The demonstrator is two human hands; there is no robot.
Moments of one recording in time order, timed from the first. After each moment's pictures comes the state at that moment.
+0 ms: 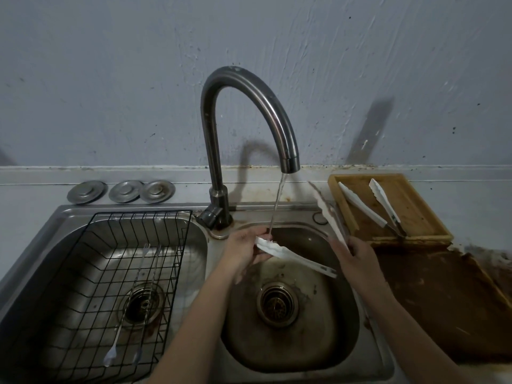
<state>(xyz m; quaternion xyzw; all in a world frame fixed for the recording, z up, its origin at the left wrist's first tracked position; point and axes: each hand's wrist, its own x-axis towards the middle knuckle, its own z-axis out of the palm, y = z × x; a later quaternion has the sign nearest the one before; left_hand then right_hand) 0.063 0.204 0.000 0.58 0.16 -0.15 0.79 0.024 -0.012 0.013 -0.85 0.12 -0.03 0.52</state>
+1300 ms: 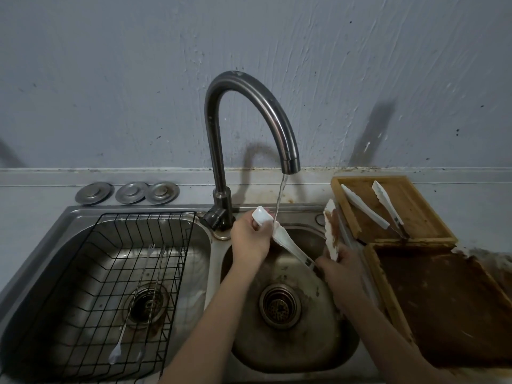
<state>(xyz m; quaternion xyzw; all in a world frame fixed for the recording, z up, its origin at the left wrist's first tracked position) 0.062 0.182 0.025 0.75 0.12 0.08 0.64 0.016 0.021 0.002 -0.78 0.13 -0.07 0.61</state>
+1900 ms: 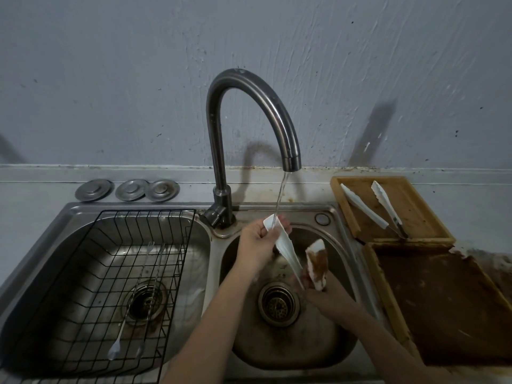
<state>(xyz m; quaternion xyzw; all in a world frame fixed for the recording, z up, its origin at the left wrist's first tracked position) 0.051 0.178 0.017 0.64 0.05 -0.05 0.77 -0.008 0.022 -0.009 -0.81 -0.05 0.14 0.57</state>
